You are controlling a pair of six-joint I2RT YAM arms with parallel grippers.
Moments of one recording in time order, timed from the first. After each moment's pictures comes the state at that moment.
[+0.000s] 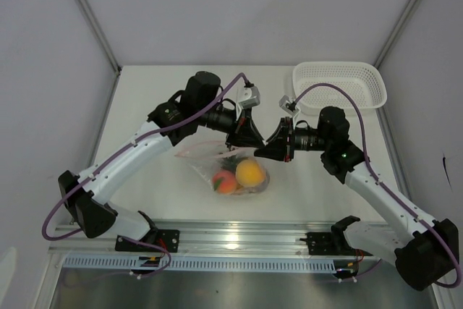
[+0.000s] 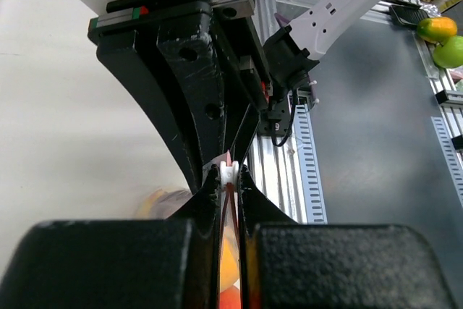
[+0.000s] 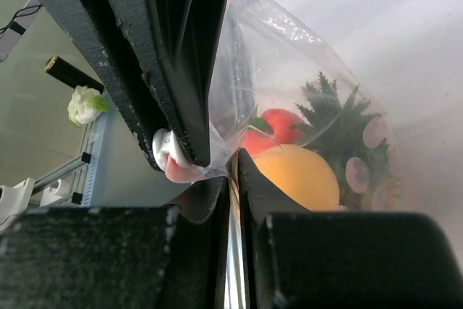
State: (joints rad) left arm -0.76 1.41 1.47 -0.52 0.91 0.09; right arm 0.49 1.04 0.82 0.10 -1.01 0.43
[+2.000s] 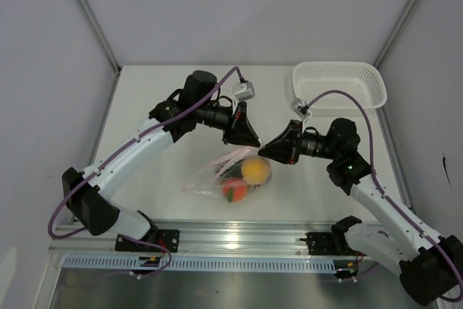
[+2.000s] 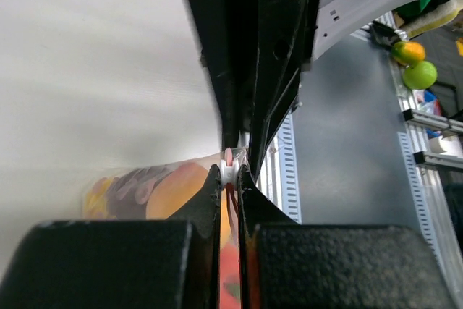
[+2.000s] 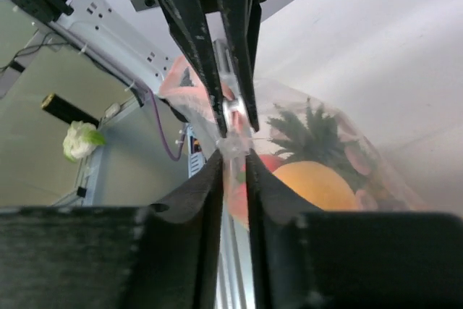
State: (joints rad) left arm -0.68 1.44 1.43 -0.50 0.97 -0.01; right arm 0.47 0.91 0.71 0.23 -0.90 0.57
